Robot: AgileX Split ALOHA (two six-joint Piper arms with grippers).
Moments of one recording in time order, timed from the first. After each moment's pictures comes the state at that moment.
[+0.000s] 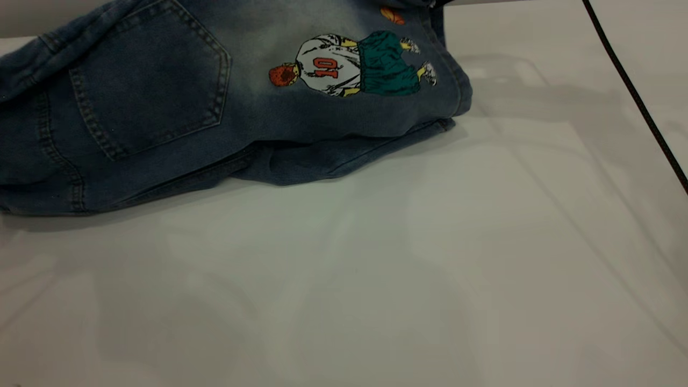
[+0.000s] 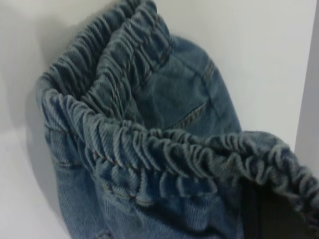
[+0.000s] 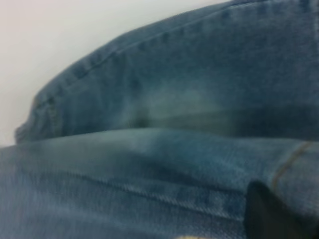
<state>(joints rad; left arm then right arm) 0.37 1.62 -0.60 -1.75 0.33 0.55 0.16 2.29 -1.71 0.94 0.86 -0.42</state>
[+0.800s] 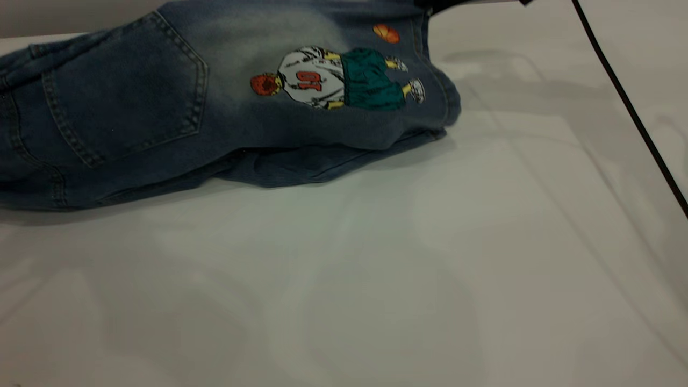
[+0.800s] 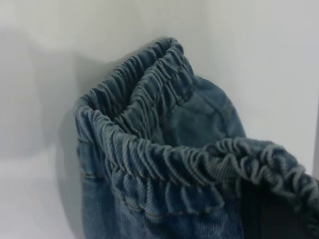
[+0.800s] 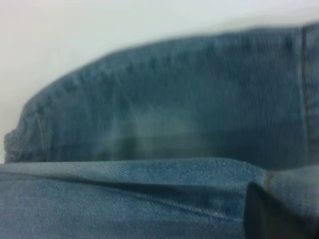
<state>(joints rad) 0.37 1.62 -0.63 -1.75 0.20 0.57 0.16 2.34 -1.79 0.91 0.83 -0.39</state>
